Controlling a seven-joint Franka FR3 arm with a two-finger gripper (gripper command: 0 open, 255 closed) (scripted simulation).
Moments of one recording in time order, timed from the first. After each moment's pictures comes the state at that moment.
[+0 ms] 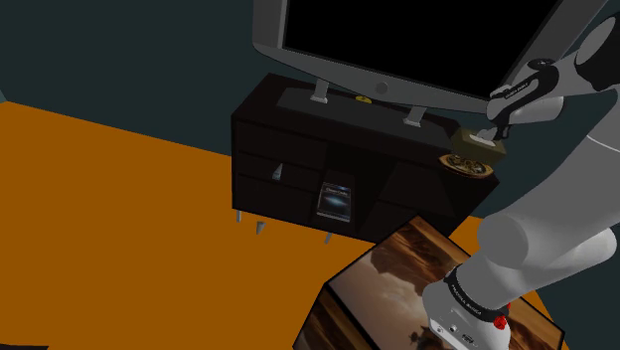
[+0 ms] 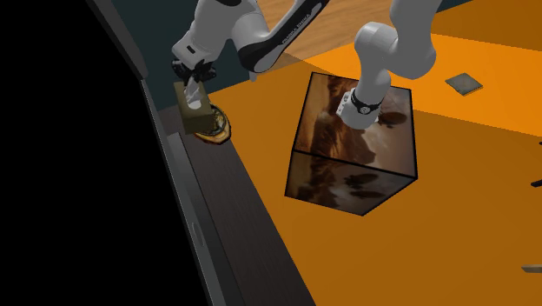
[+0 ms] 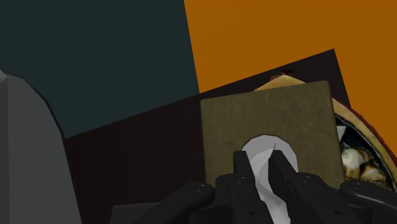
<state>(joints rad) -0.53 0.12 -0.65 -2.16 -0.44 2.76 -1.29</state>
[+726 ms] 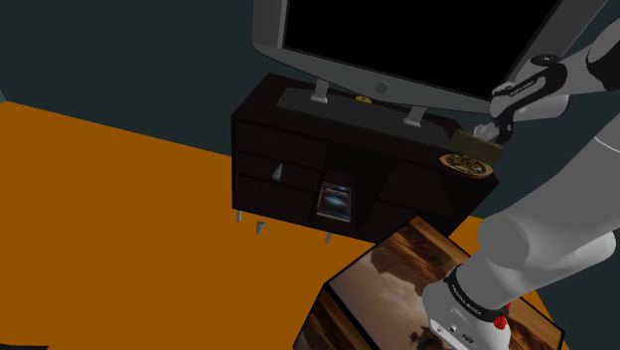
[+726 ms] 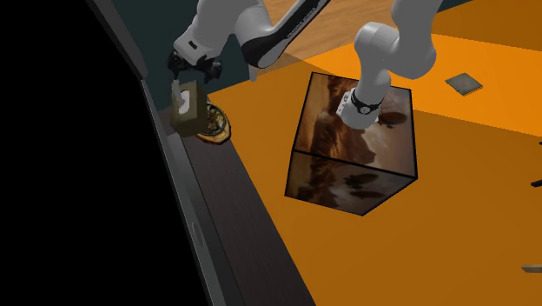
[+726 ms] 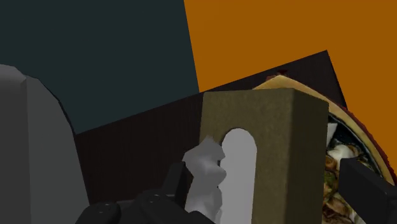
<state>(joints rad) -0.51 0.07 -0.66 -2.18 -0.48 2.73 -1.26</state>
